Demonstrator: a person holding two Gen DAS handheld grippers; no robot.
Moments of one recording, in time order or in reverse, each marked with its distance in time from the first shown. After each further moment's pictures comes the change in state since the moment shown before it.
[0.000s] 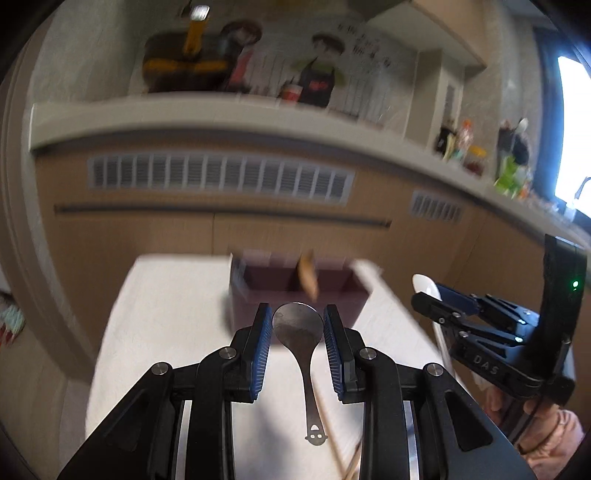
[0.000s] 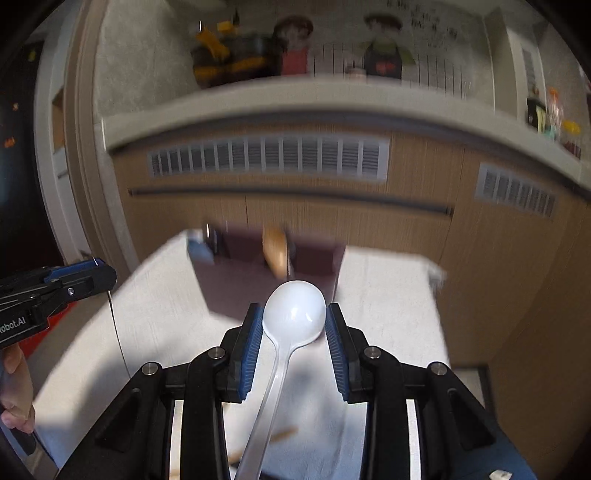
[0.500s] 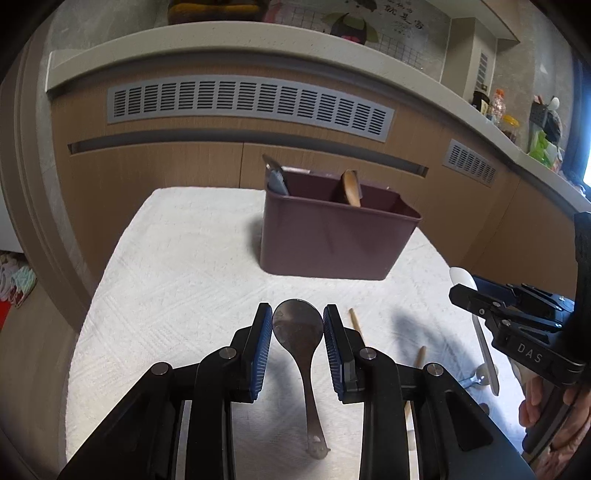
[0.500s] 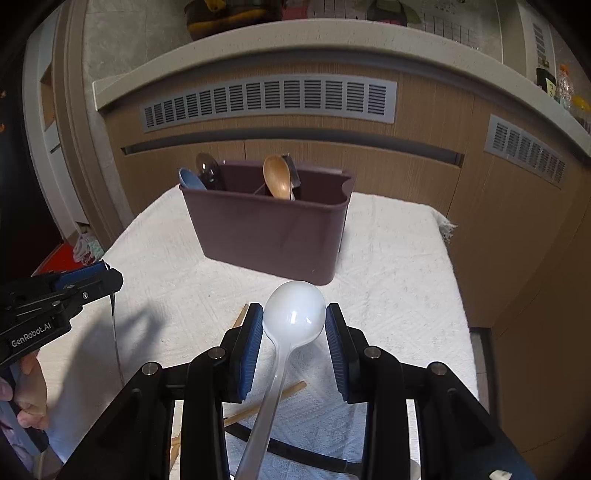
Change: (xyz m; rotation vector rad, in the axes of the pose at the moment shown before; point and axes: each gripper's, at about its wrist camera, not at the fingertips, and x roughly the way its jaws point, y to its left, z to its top) left arm 0.038 0.027 -0.086 -0.056 0.191 0.100; right arm 0.029 0.007 -0.047 0.008 0.215 -0.011
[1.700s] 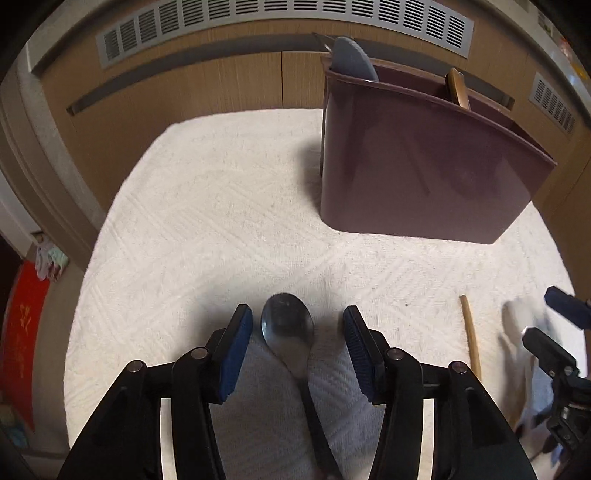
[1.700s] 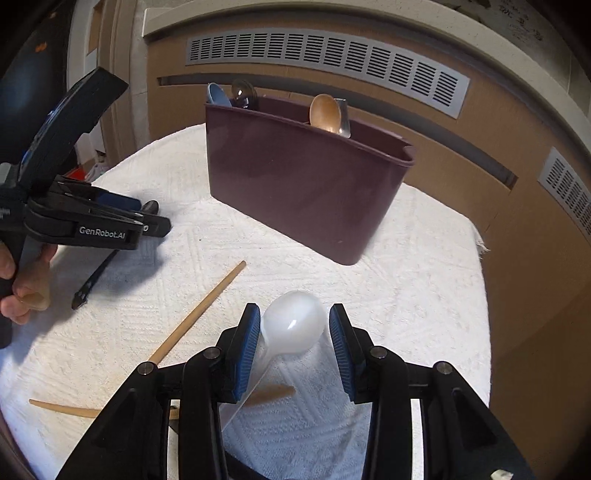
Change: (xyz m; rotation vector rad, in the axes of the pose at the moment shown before) left arm 0.124 0.020 -0.001 0.016 0.273 0.249; right arm 0.061 0.014 -0.026 -0.264 0.091 0.060
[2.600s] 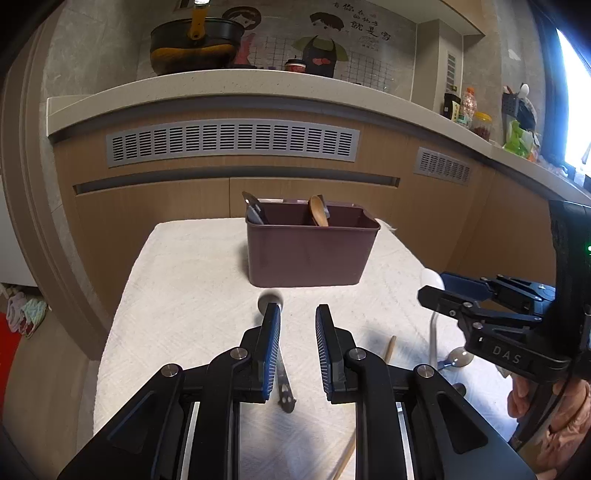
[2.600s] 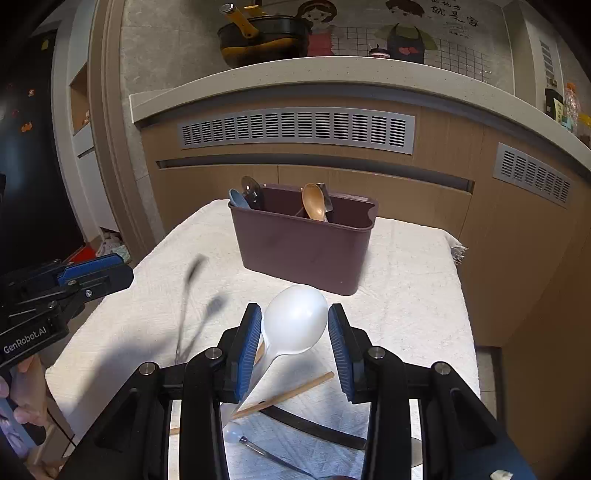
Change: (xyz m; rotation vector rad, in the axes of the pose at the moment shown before) left arm -0.178 -0.006 -0.058 0.064 -0.364 -0.223; right arm -0.106 0.005 0.004 0.220 -0.184 0.017
